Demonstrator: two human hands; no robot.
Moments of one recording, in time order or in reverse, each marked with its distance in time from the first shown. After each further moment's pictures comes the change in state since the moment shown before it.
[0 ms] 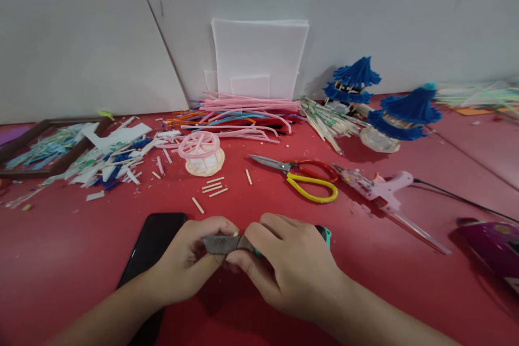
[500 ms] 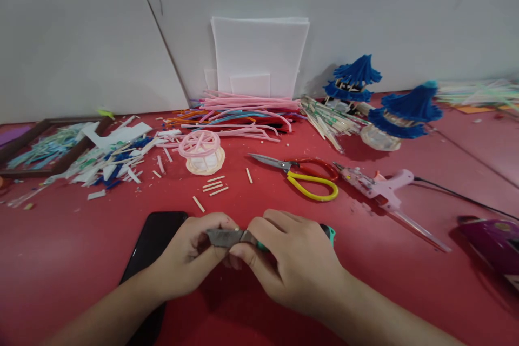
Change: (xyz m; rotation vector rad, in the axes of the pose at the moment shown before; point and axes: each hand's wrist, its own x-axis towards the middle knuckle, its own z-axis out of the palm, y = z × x) left_hand -0.001 -0.004 0.001 -0.082 -0.011 -0.034; right_hand 0.001 0.003 0.000 0.010 0.009 0.060
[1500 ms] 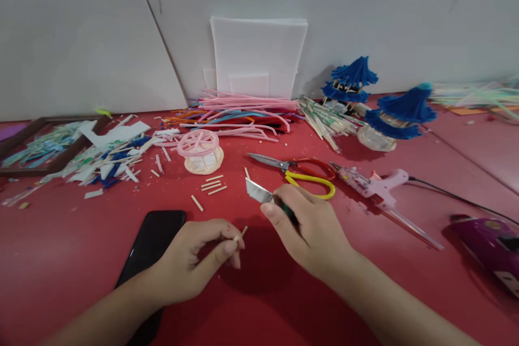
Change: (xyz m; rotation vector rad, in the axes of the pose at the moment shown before) left_hand 0.000 0.002 0.001 0.259 -0.006 0.143; right_hand 0.007 0.017 -0.010 0.051 0.202 0.066
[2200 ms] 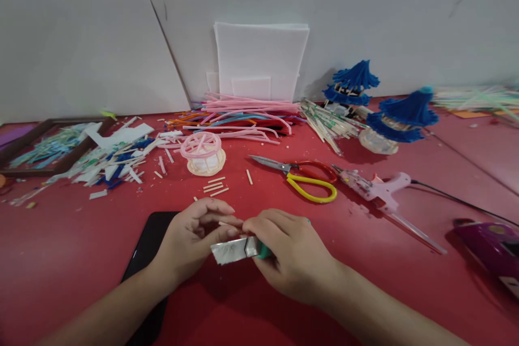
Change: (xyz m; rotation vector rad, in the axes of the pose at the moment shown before) left_hand 0.006 -0.013 0.006 -0.478 0.326 -0.296; right_hand -0.009 -0.007 0.016 0.135 -0.136 -0.226
